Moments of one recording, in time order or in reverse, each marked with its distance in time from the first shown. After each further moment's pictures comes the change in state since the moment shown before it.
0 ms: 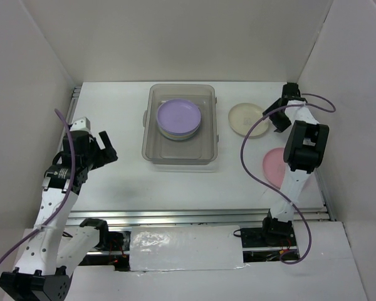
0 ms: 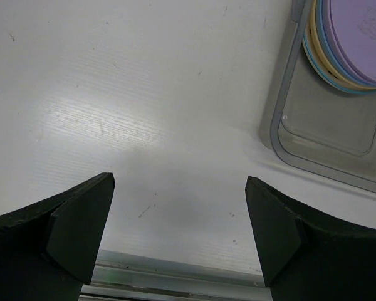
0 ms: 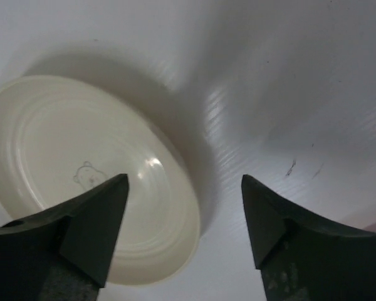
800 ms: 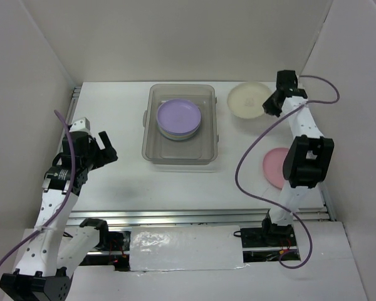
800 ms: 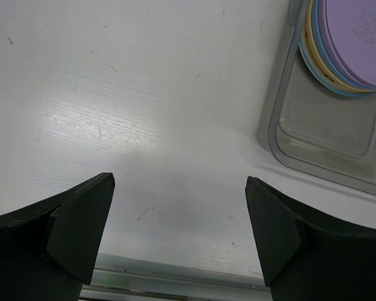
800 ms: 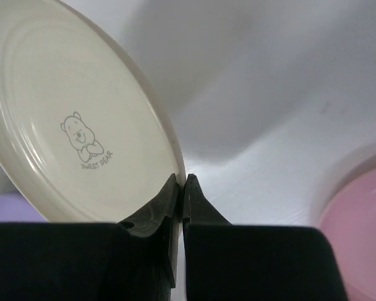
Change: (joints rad) left arm 0.005 -0.006 -0.013 0.019 0.009 0.000; right arm 0.087 -0.233 -0.071 -0.051 0.040 0.001
